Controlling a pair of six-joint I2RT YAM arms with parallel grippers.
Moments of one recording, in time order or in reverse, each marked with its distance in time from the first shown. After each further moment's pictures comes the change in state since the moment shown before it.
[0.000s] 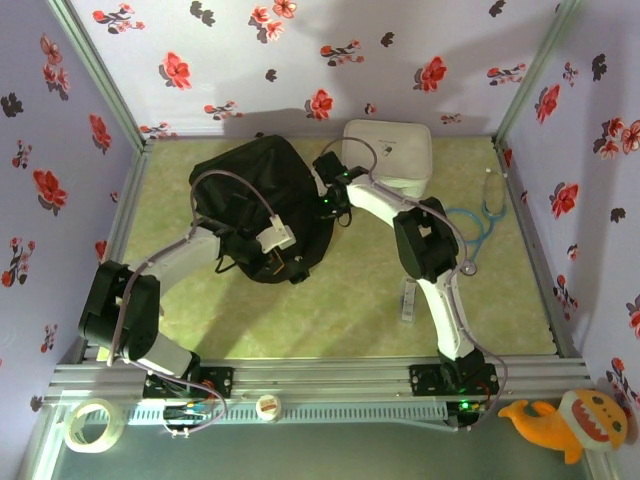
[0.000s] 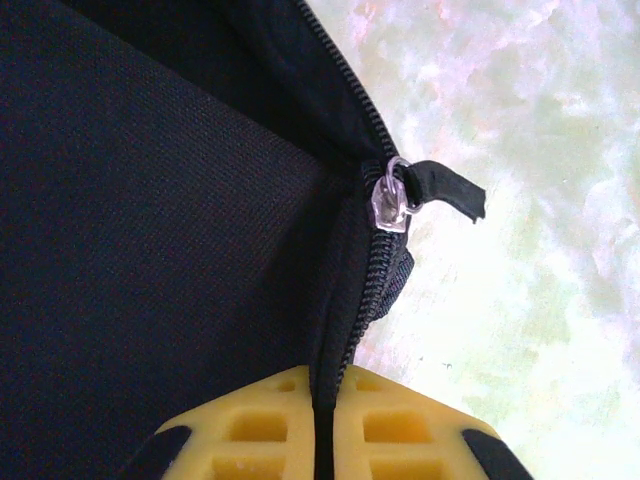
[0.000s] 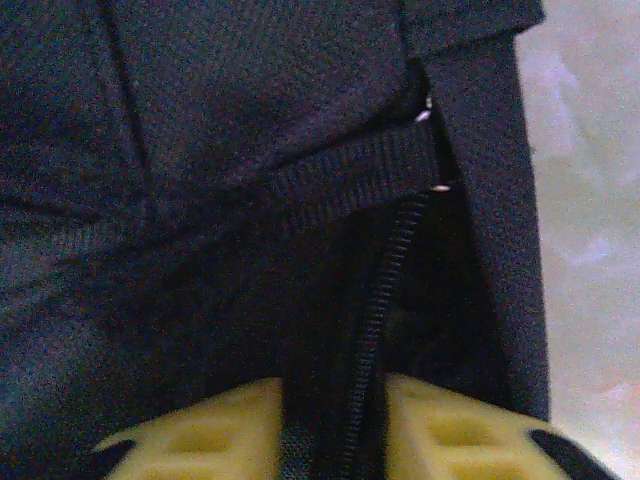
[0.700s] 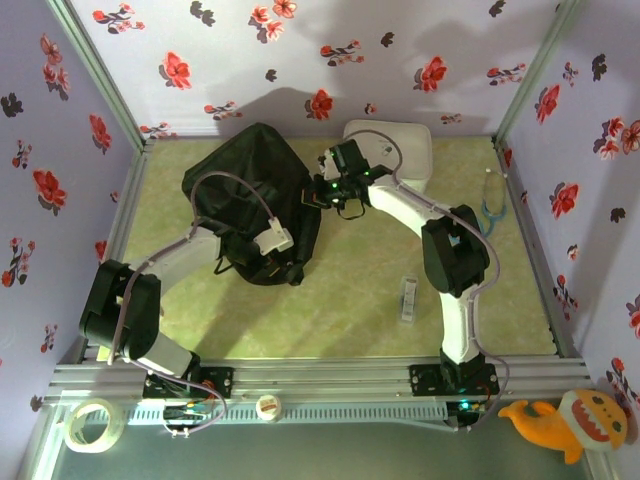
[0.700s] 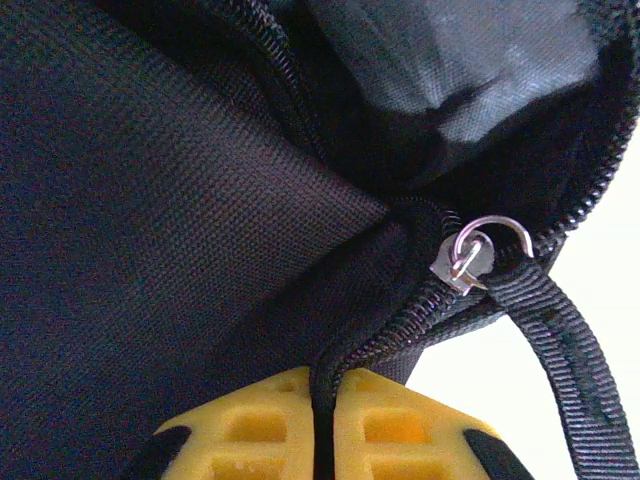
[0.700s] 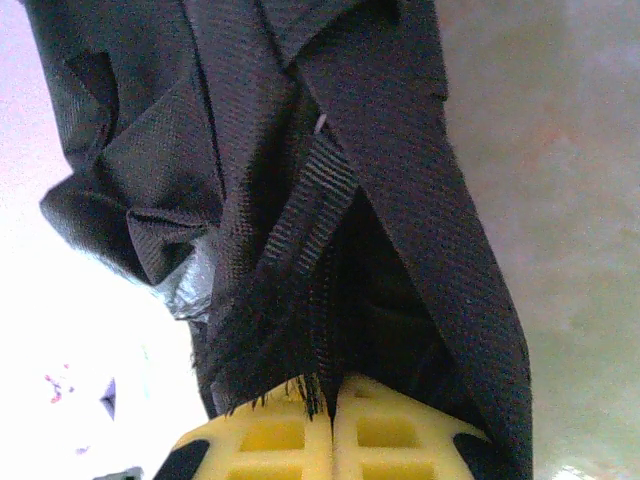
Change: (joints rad) left arm -0.001 0.004 0.000 -0.033 -0.076 -0.005; right arm -0.033 -0.257 -0.222 0.279 -0.371 0.439
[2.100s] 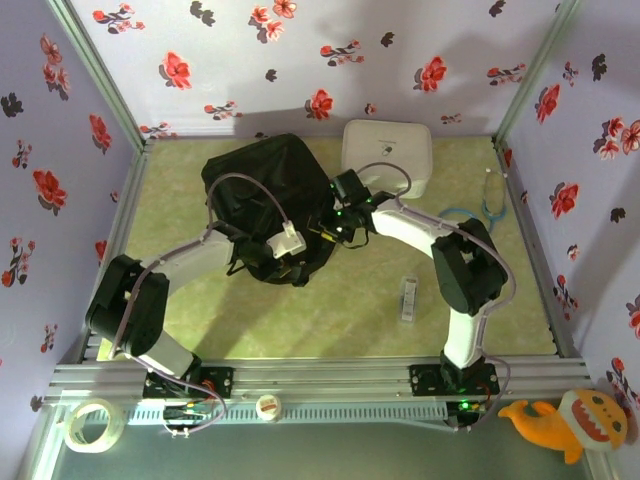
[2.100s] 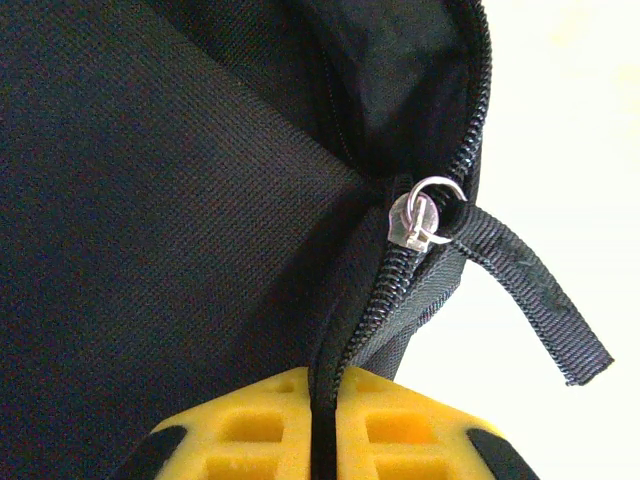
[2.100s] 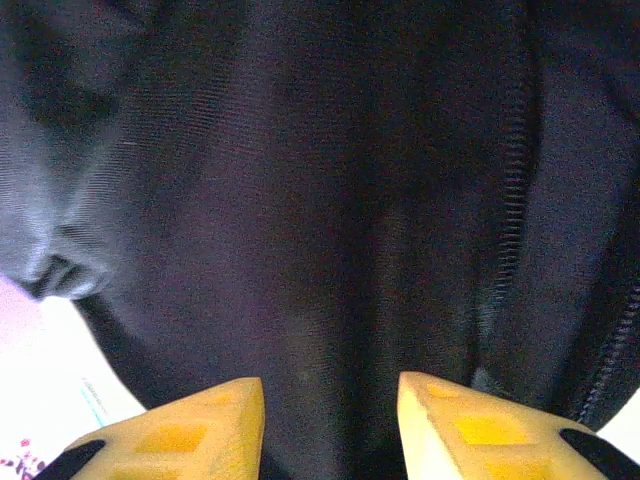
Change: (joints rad) left arm -0.108 0.035 0.003 0.082 -0.086 -0.060; right arm 0.074 -0.158 -0.308 -0.014 0.214 0.245
